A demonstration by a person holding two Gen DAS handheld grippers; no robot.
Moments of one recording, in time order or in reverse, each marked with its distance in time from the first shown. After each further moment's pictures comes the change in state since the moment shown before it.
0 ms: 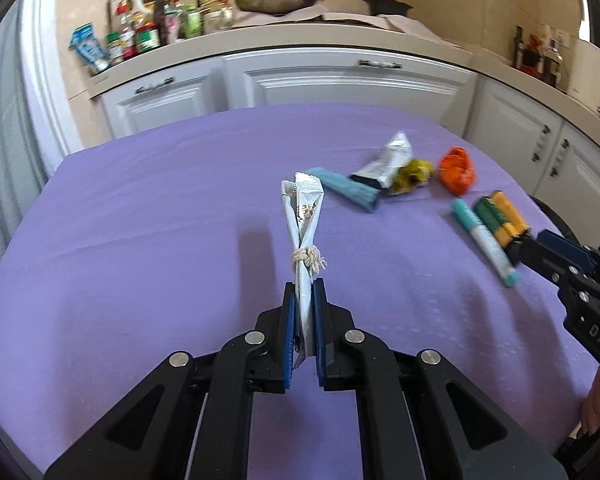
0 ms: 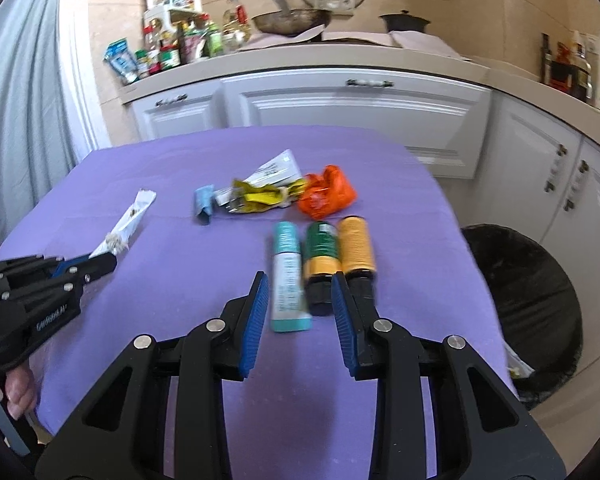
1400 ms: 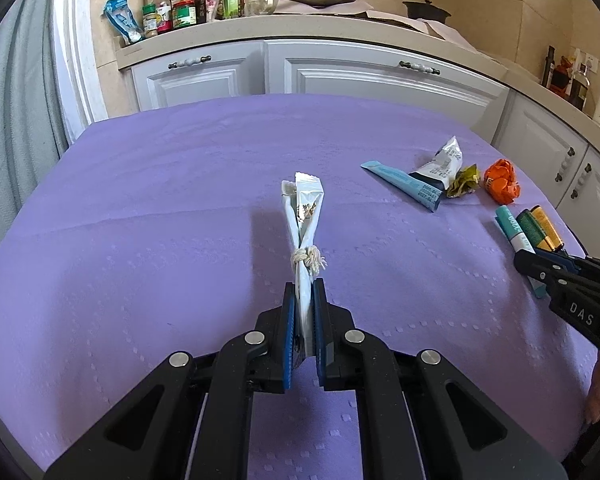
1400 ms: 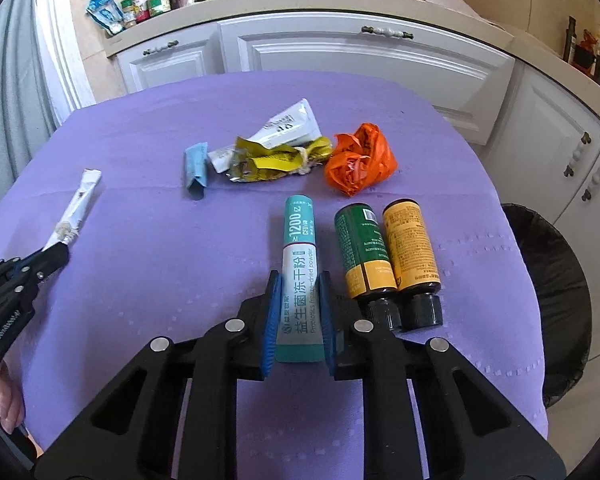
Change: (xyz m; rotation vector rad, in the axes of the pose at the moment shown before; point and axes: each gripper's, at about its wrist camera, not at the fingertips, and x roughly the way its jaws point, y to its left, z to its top) left arm 0.005 0.041 -0.007 -0.088 0.015 0.023; right arm 0.047 0.019 0.013 -0.016 0.189 -0.031
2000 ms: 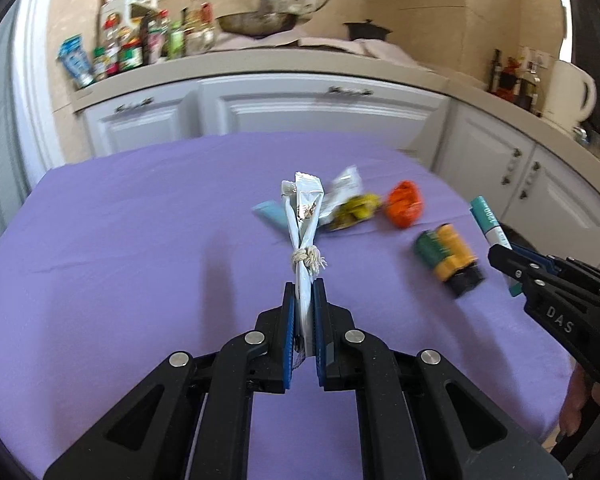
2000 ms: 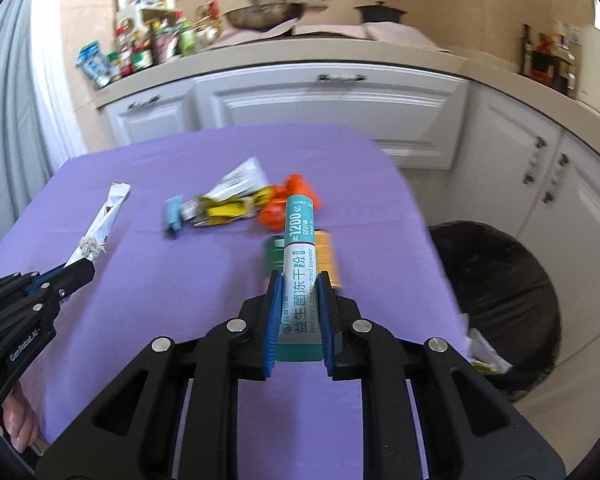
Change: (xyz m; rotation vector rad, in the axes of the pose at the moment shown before) left arm -0.030 -0.078 0.015 0.086 -0.098 -0.139; right arm -0.060 -0.058 -0.009 0.111 -0.174 -0.079
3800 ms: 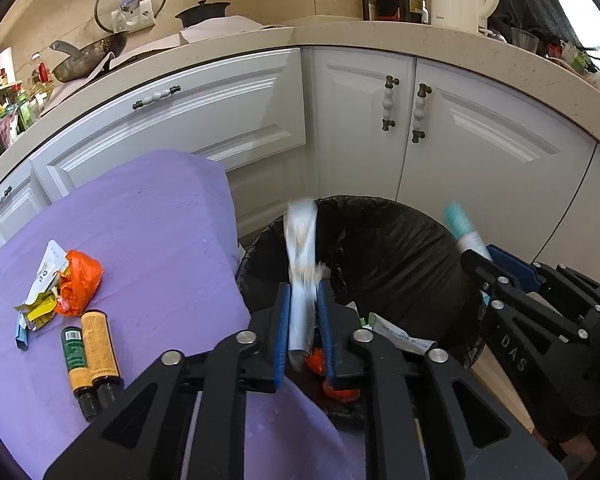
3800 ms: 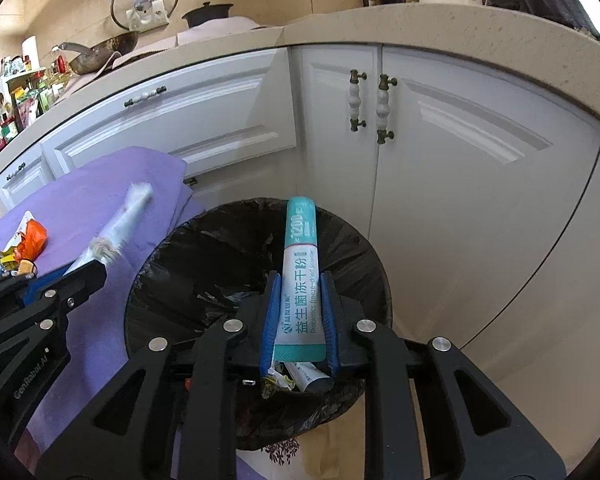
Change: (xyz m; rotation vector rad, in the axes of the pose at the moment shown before) left arm 0.095 -0.268 0.027 0.291 0.078 -0.143; right arm 0.019 -0.239 -0.040 0.254 -0.007 -0.248
